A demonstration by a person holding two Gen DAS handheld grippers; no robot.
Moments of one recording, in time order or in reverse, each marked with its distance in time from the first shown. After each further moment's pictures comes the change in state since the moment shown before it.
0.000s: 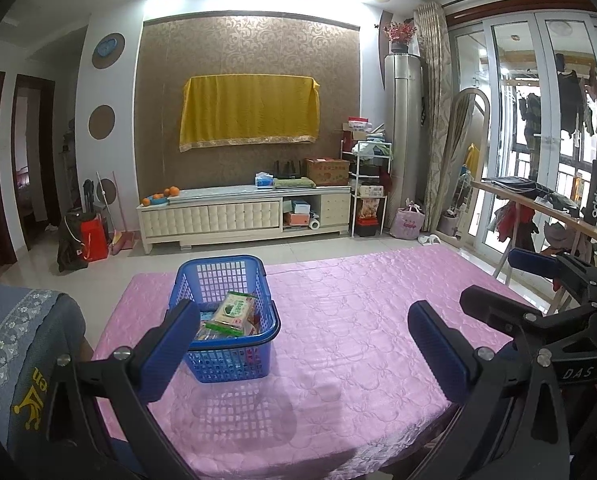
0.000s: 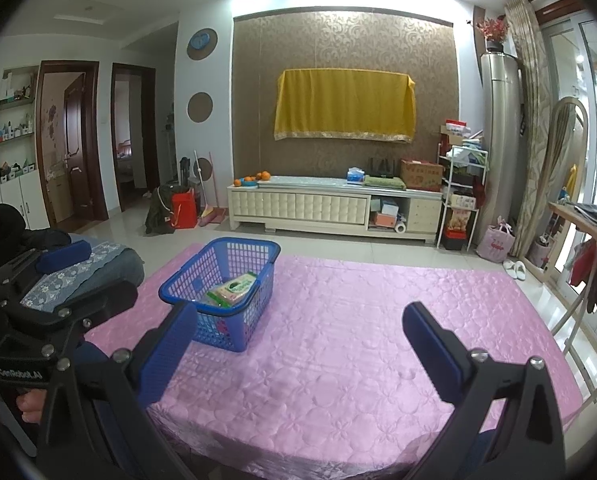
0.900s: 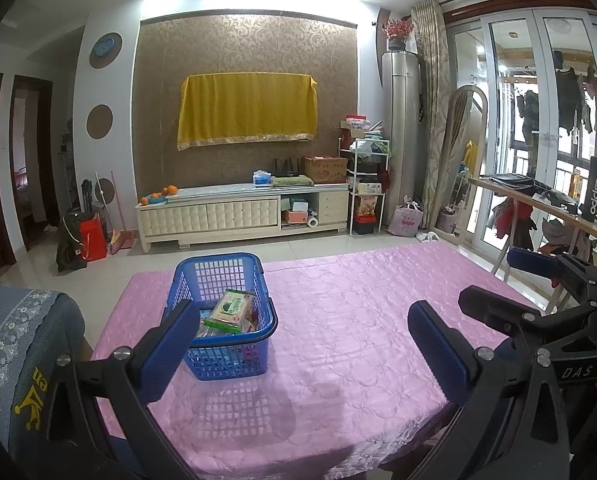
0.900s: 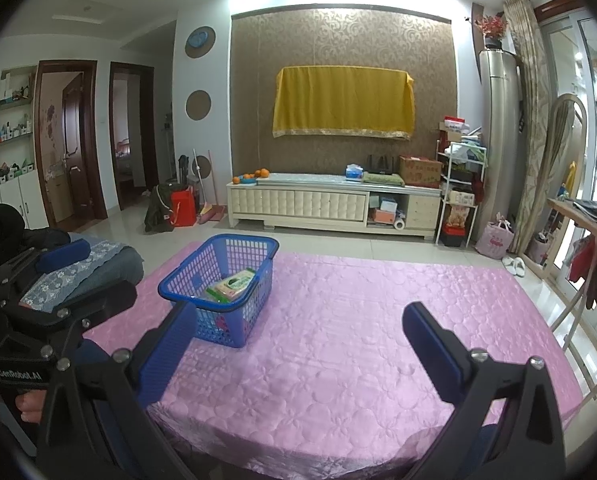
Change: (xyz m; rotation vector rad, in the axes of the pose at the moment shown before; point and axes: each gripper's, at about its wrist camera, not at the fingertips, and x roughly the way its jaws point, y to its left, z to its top) left arm -0.003 0.000 0.002 0.003 0.011 -0.009; right arm 0.000 0.002 -0.002 0.007 0.009 -0.001
